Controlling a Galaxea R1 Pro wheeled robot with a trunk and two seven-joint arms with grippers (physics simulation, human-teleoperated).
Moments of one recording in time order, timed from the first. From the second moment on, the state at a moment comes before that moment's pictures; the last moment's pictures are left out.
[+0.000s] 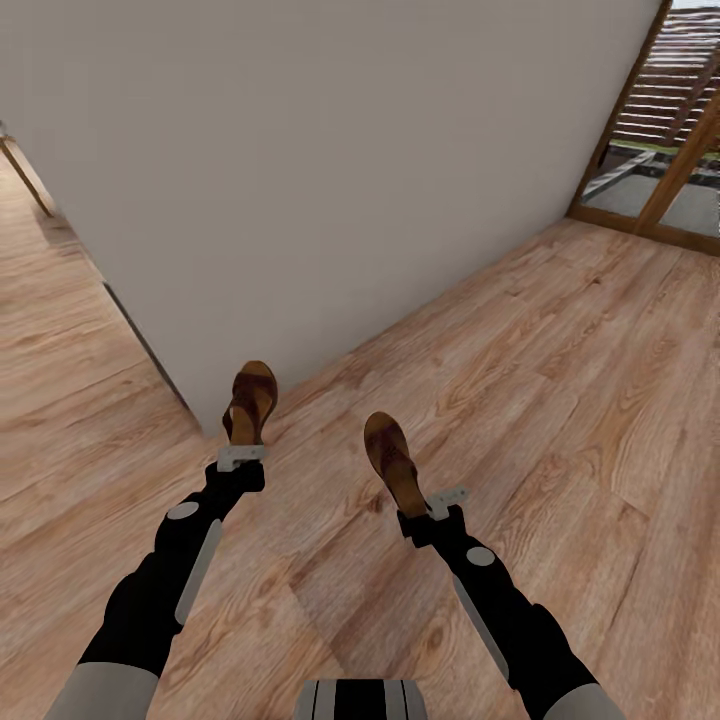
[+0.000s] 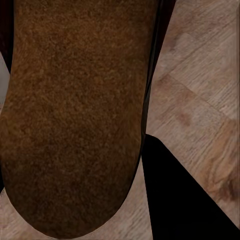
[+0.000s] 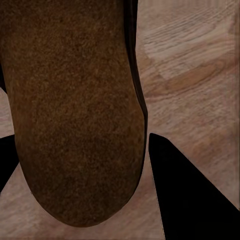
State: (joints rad) left arm -0.51 0.01 -0.02 -1.27 0.06 0.39 -0.02; right arm -0.46 0.01 0.29 -1.06 -0.01 0.27 0.00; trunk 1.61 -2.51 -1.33
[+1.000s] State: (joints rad) left arm -0.51 0.01 -0.02 -1.27 0.06 0.39 -0.02; right arm -0.46 0.01 0.29 -1.06 -0.01 0.27 0.00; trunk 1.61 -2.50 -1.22
